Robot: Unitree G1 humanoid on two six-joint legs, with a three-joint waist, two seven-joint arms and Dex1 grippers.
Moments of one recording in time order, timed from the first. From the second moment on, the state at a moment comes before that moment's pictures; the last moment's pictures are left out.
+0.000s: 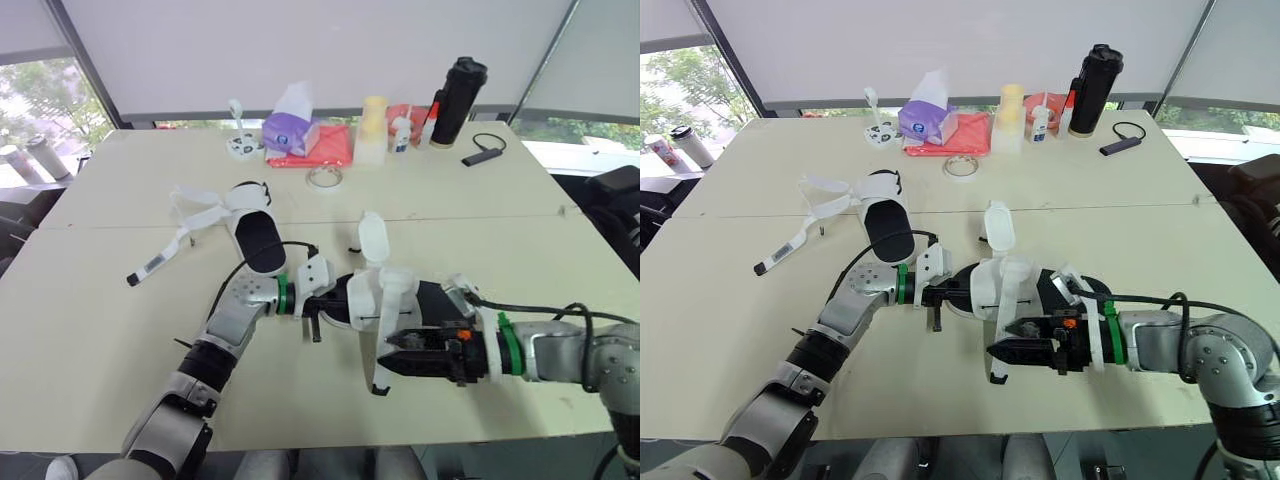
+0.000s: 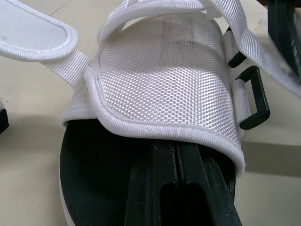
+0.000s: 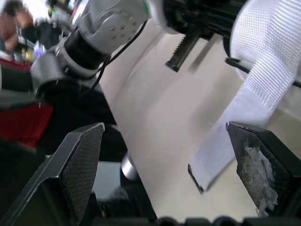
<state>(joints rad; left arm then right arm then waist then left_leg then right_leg) -0.59 0.23 -0.30 0.37 -0.13 0.03 -1.10 -0.18 -0.79 -0.15 -0.41 1.30 1.31 0.57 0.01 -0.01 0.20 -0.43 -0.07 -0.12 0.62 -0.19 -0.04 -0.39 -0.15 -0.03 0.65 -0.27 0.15</state>
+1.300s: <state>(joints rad) -0.58 0.24 -0.30 0.36 -0.13 0.04 -1.09 -0.10 -0.75 -0.06 -0.37 1.50 1.22 0.32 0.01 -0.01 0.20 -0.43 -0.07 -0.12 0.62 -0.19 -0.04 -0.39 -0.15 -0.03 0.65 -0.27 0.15</state>
